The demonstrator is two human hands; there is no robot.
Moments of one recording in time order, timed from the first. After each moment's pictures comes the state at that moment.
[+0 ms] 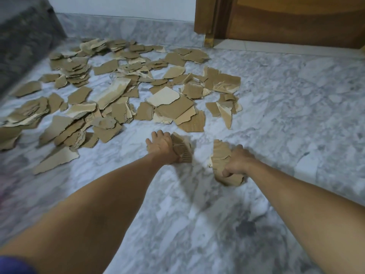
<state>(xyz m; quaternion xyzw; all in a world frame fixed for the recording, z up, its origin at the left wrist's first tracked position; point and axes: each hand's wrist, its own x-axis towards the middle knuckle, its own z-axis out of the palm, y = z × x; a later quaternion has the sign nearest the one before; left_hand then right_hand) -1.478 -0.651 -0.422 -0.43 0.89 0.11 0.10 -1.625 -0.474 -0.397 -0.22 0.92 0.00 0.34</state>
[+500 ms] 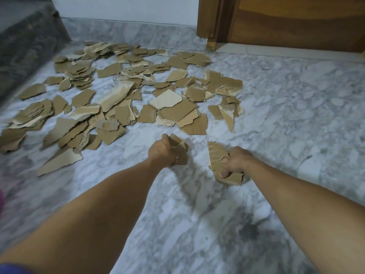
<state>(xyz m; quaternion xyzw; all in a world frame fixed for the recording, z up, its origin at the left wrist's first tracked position) -1.465 -0.654 -0.418 -0.47 0.85 0.23 0.05 -1.617 -0.486 -0.383 -0.23 0.91 -0.02 0.34</state>
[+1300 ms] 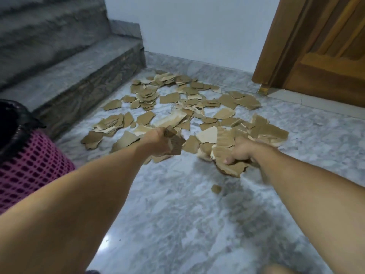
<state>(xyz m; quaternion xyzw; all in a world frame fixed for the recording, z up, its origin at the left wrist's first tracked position) -1.379 -0.746 -0.236 -0.55 0.79 0.27 -0.01 -1.618 -0.629 -0.236 -0.38 0.83 -0.08 0.40</state>
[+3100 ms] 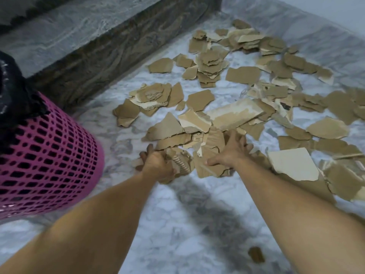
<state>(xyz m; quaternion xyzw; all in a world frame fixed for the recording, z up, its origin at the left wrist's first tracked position) -1.279 -0.859 -0.405 -0.78 0.55 0.27 0.14 -1.487 -0.881 -0.399 -0.48 0.80 0.04 0.35</state>
